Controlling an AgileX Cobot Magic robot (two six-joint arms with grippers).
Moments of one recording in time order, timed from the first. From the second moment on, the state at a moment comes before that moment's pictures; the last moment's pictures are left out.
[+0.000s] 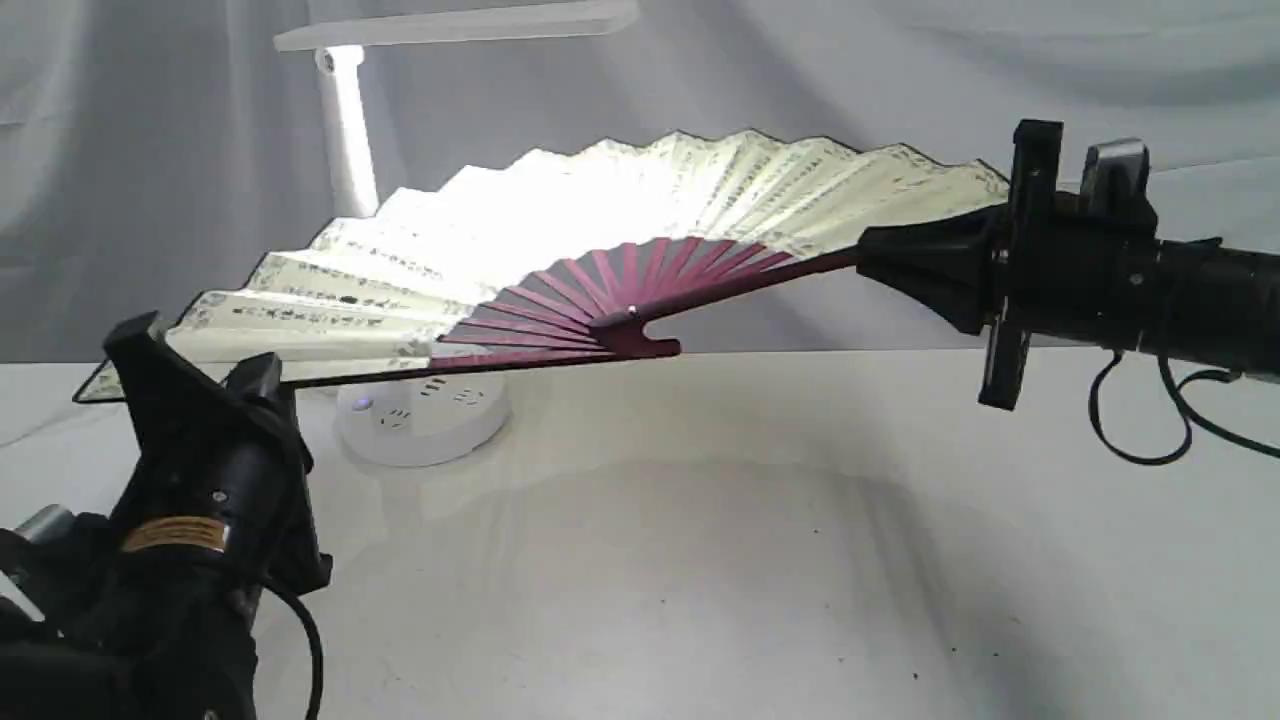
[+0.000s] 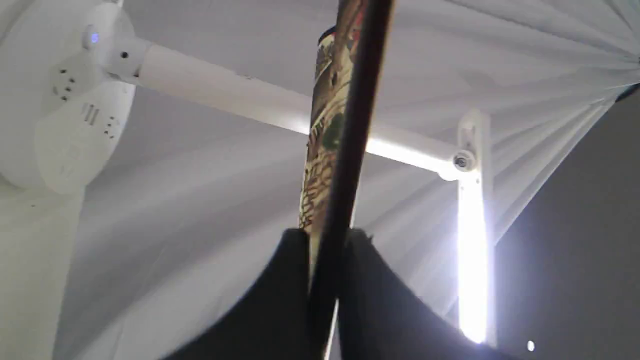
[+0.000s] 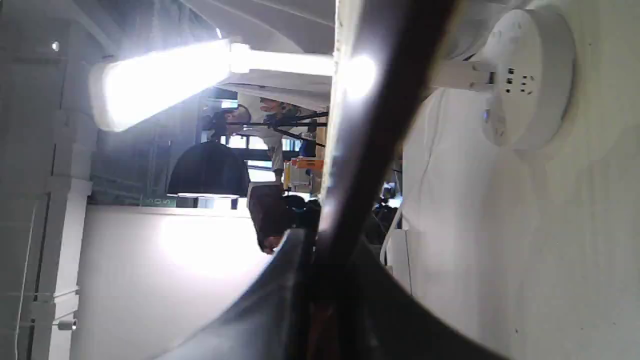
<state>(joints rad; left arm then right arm) -0.58 1.81 -0.68 -0.83 -1.15 -1.49 -0.26 2.01 -1.29 1.77 1.21 -0.73</state>
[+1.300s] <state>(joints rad) -0.57 1.70 -0.69 -0.80 -1.15 -1.48 -0.26 1.92 -1.36 1.77 1.22 -0.67</state>
